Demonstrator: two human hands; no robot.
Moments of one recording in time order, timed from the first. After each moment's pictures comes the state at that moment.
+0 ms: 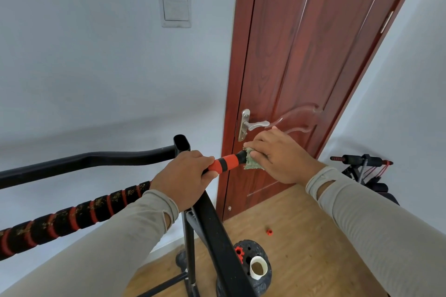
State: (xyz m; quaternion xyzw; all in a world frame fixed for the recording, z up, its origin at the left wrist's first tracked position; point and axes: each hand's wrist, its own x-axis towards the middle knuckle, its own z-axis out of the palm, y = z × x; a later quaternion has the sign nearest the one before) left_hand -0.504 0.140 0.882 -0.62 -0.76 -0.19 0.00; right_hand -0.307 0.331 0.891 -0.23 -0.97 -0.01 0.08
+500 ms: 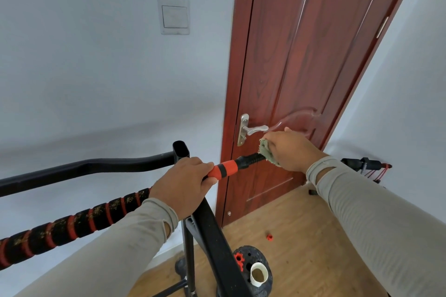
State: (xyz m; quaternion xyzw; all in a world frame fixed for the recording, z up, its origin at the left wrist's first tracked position) left_hand -0.506 0.140 0.878 -0.63 -0.76 -0.18 0.01; right_hand -0.313 0.369 0.909 -0.35 -0.93 -0.02 0.03
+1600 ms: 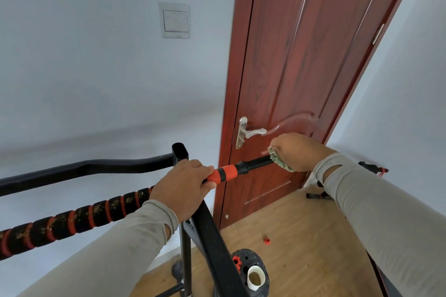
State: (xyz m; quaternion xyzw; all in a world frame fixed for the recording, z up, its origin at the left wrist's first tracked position) left_hand -0.504 0.141 0.876 -0.63 -0.76 -0.17 0.01; right_hand -0.301 0.357 0.937 -0.37 -0.93 -0.01 -0.06
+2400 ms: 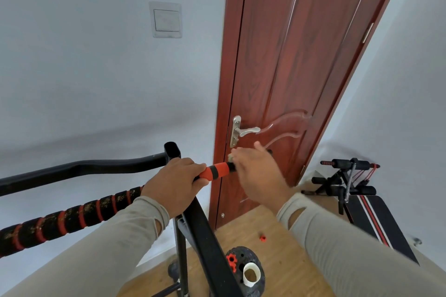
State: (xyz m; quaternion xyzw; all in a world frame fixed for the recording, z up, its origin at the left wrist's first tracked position) left_hand -0.504 0.141 0.882 -0.63 -0.76 -0.16 0.00; right_hand -0.328 0.272 0.883 -0.31 -0.93 -0.04 0.18
